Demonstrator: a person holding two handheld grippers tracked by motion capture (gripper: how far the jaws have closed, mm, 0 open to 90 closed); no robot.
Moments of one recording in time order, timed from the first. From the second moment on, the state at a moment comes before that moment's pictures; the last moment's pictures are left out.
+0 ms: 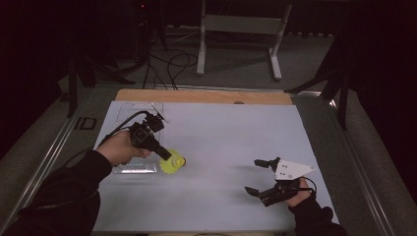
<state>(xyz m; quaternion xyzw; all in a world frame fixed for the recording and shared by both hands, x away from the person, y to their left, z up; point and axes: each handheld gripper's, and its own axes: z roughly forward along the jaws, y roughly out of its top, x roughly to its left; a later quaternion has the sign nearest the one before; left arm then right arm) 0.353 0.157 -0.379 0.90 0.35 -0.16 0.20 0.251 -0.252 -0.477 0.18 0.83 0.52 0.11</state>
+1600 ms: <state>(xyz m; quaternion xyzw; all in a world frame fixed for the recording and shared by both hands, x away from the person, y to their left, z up) 0.367 0.323 -0.380 0.83 0.53 -0.12 0.07 0.257 -0.257 -0.499 0.21 0.82 0.52 0.09</state>
